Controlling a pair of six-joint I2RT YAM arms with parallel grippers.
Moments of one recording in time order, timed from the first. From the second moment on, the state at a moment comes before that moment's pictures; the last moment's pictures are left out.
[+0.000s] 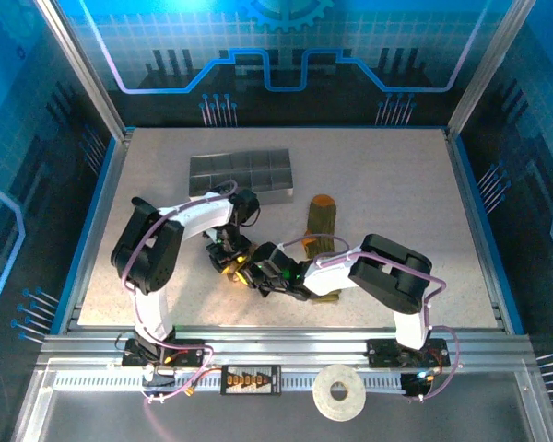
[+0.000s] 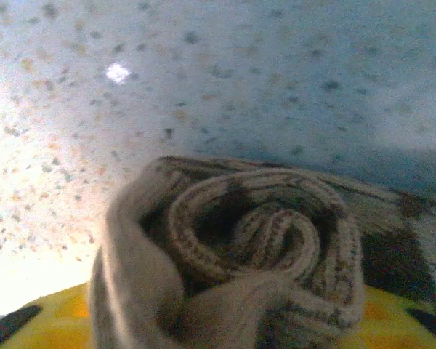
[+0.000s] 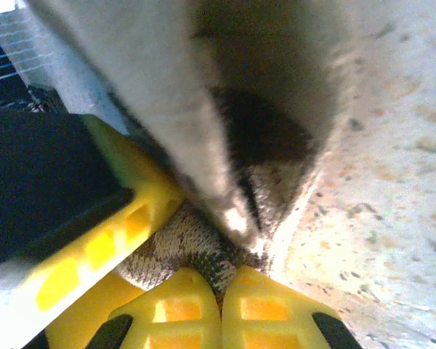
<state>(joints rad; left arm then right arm) -0.47 1.85 1.20 -1.08 0.07 -1.24 1.07 1.91 0.87 0.37 -0.04 1.84</state>
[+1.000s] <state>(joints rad) -0.38 1.40 0.79 -0.71 0.16 -0.97 1.03 1.93 0.88 0.35 -0.14 1.94</state>
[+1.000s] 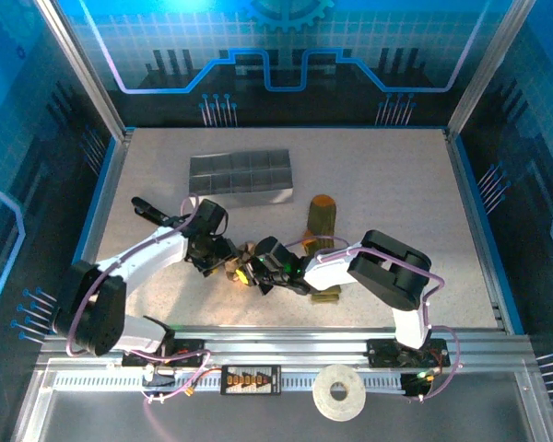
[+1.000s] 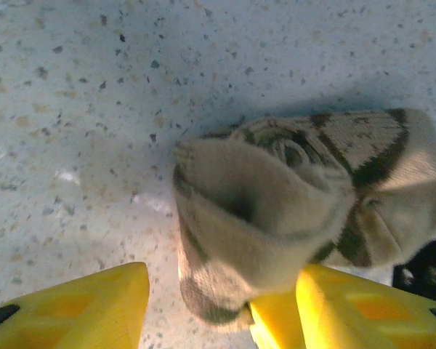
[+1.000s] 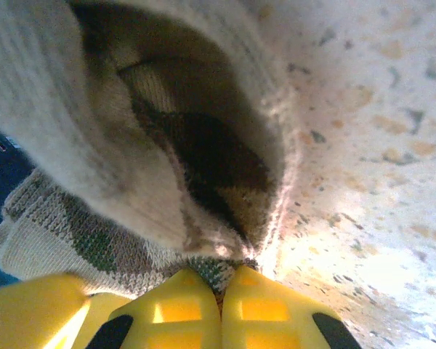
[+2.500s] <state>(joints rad) -0.53 2.02 1.35 -1.24 0.10 -1.45 1.18 1.61 0.66 0.44 0.01 0.34</state>
